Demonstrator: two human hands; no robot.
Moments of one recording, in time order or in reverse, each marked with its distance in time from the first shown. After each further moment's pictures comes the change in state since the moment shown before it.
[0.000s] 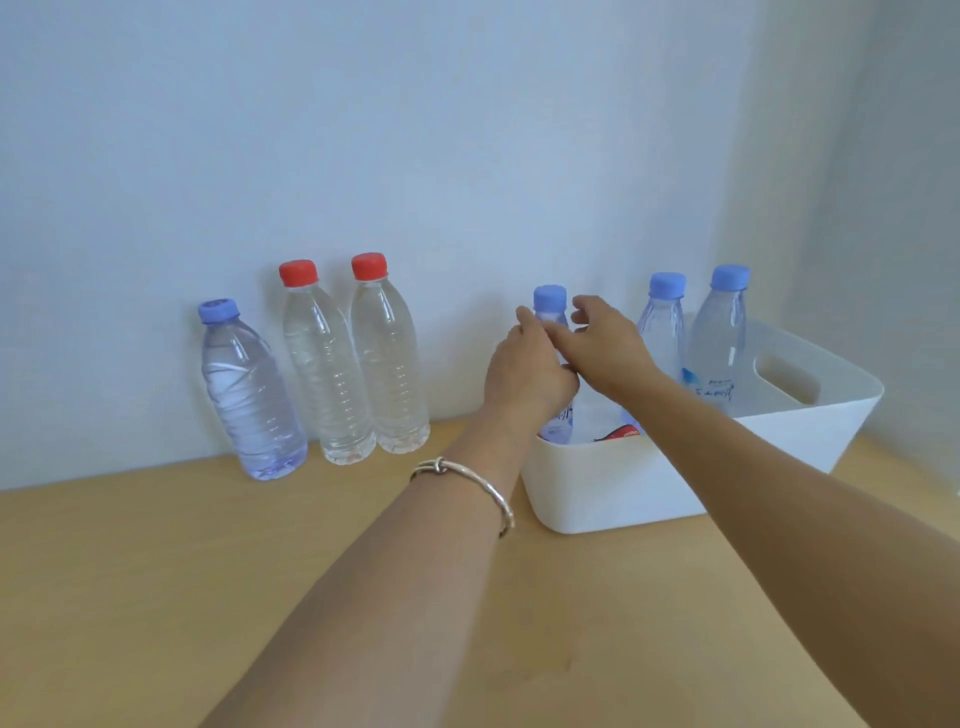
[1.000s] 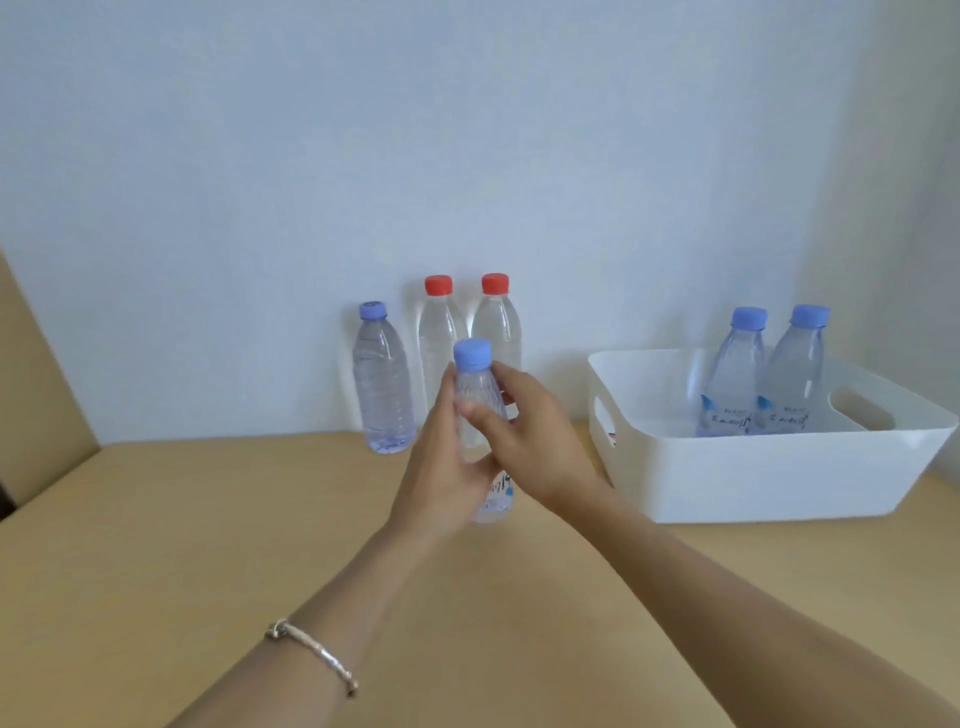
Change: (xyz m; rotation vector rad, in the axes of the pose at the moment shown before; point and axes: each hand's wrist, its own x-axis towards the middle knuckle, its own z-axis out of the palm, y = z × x) left_hand -0.145 -0.110 -0.106 -0.451 0.204 0.166; right_hand -0.137 -0.094 0.092 0.230 -0.188 -0.415
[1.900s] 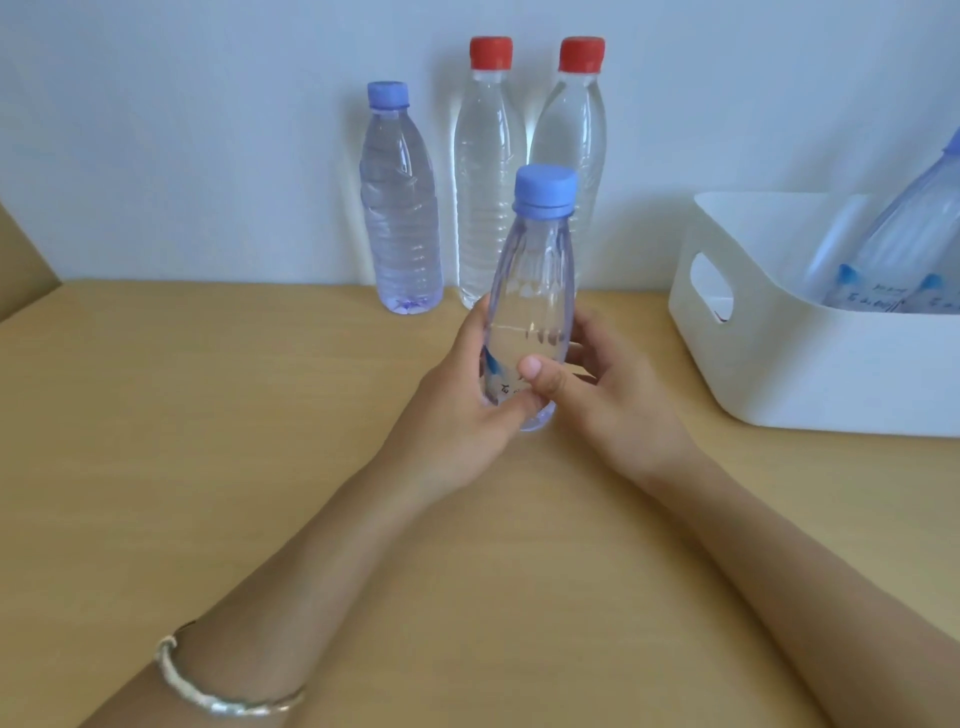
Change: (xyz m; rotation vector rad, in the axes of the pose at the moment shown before) left_hand -0.038 -0.057 -0.013 -0.059 -0.164 -0.279; right_hand -0.034 0.073 0.034 0.298 -0.161 0.175
